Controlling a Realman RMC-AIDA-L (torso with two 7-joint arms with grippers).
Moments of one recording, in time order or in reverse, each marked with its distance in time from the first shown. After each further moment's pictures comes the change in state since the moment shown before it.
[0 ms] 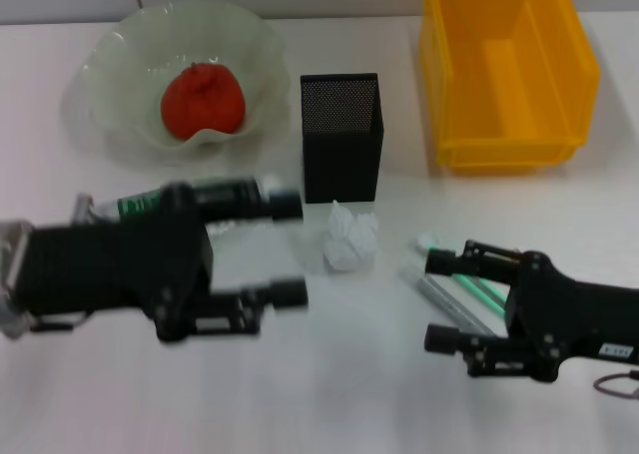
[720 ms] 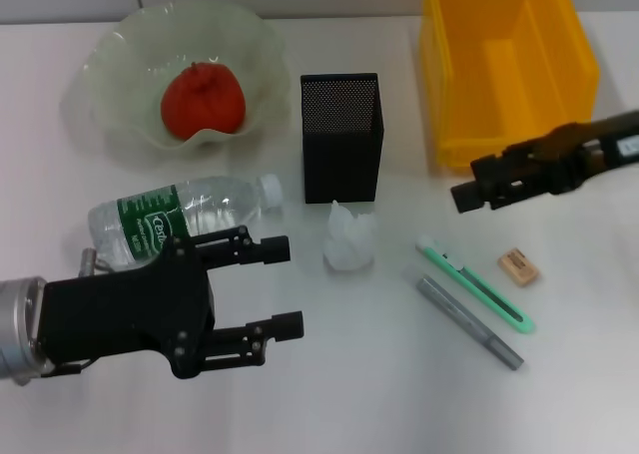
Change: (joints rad) left arm 0.043 -0.025 -0.060 -0.075 0.102 -0.076 0.120; right arm 0.295 -0.065 0.059 -0.588 -0.457 0.010 1.073
